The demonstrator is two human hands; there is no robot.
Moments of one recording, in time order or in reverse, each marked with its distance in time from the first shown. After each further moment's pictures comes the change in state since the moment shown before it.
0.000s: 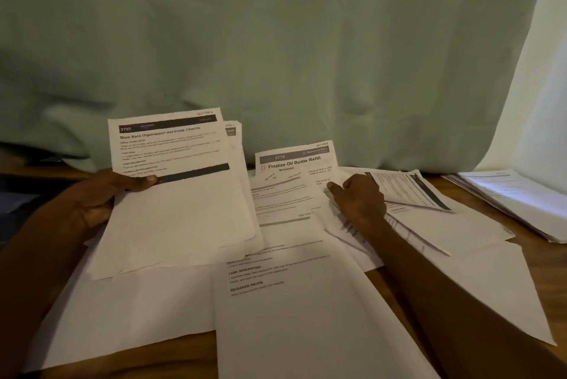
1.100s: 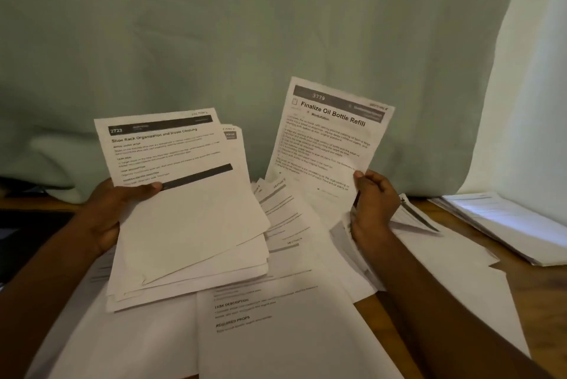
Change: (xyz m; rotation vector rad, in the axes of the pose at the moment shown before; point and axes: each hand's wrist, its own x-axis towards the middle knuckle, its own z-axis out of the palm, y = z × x) left_hand -0.043 0.076 0.121 -0.171 0.203 0.165; right_hand 0.021 -0.013 -0.034 1.369 0.336 0.149
